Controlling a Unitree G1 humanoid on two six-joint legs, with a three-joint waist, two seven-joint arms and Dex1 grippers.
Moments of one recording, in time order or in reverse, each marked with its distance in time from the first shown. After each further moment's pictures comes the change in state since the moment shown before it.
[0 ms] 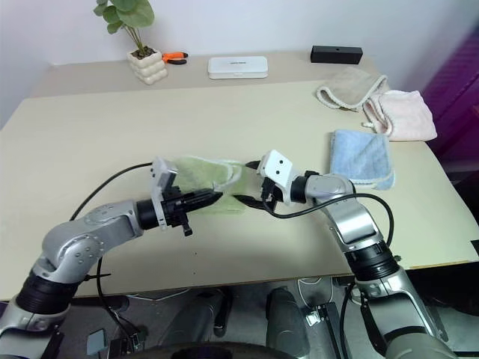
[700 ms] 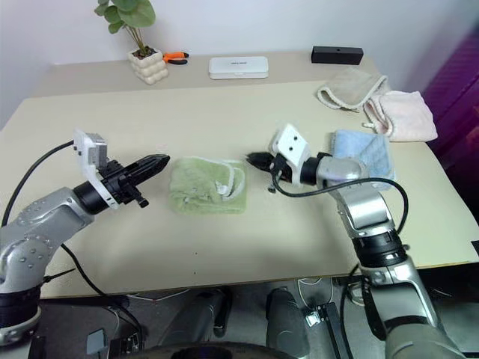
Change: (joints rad) left arm 0.081 0.019 0.314 -0.086 0.094 -0.052 0.086; right arm -0.127 0.065 -0.084 -0.004 0.088 0.084 -0.008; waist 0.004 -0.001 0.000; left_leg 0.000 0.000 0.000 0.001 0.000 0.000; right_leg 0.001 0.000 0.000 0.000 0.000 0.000
